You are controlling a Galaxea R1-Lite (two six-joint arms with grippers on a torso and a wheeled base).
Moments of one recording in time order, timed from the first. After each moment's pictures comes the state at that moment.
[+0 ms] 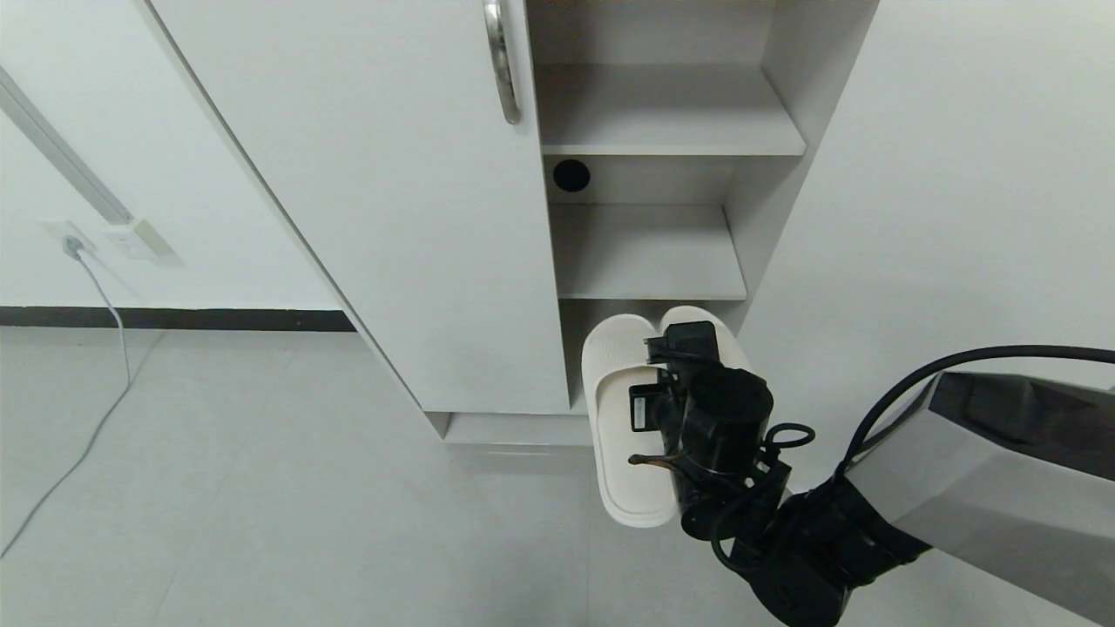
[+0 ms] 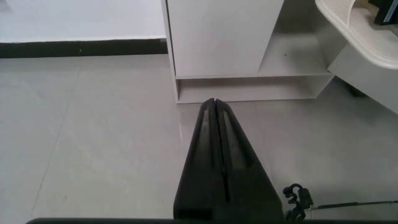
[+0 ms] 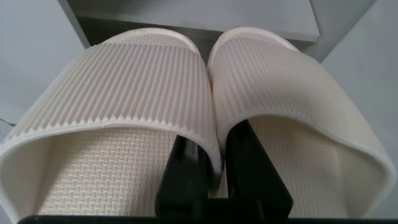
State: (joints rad) left arm 0.00 0.00 0.00 0.00 -0.03 0.02; right arm 0.82 2.20 -1.00 -1.31 -0.77 -0.08
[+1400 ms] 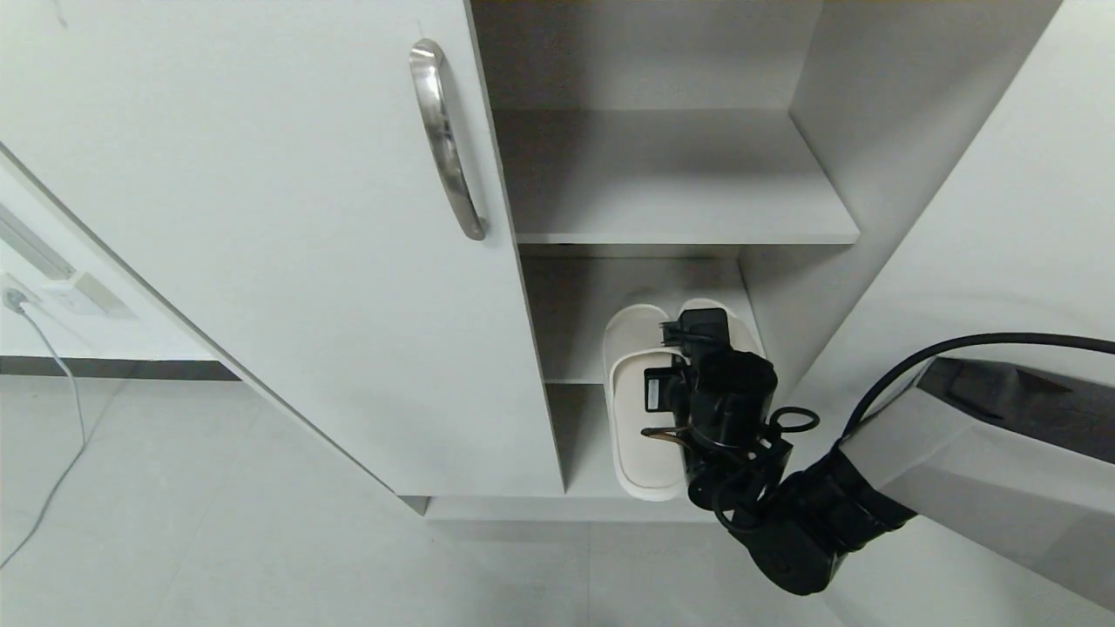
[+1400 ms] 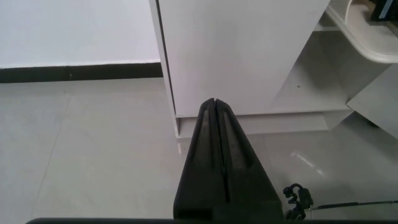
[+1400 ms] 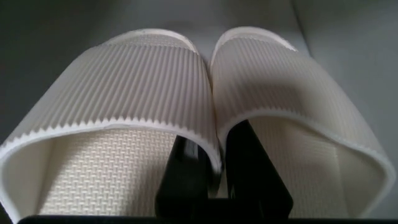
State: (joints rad) left arm 0.00 0.00 0.00 0.00 -0.03 0.02; right arm 0.75 2.24 -1.06 -1.29 -0.76 -0.08
